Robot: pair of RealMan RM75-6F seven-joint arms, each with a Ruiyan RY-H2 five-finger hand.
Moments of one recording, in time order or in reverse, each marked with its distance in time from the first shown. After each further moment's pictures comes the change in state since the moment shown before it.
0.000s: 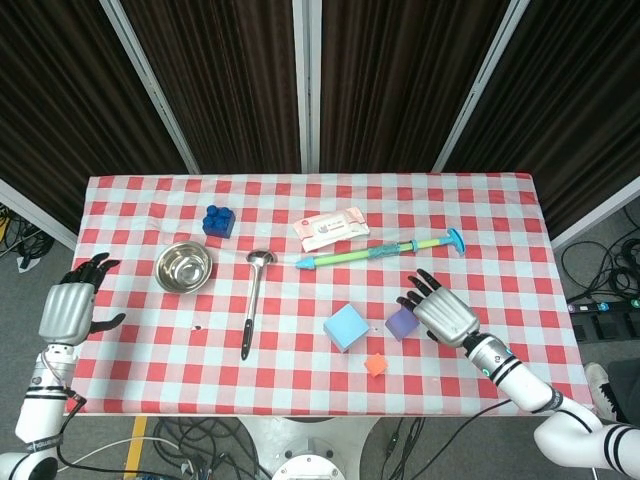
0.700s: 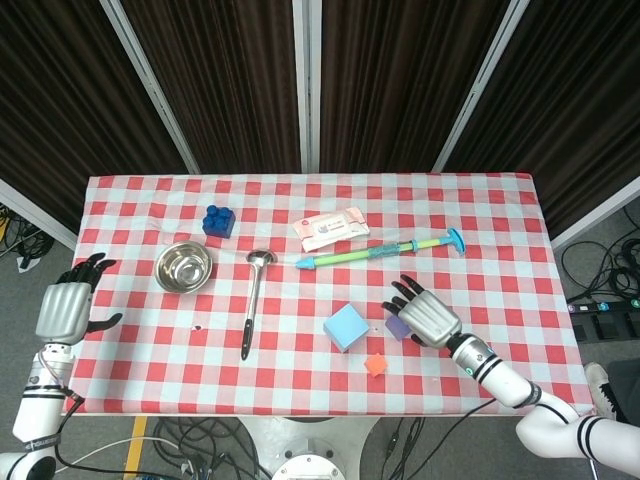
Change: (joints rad) left arm 0.001 0.006 -0.003 0.000 -0.014 -0.013 0.005; right arm 0.041 -0.114 -0.039 0.117 -0.014 0.015 0.086
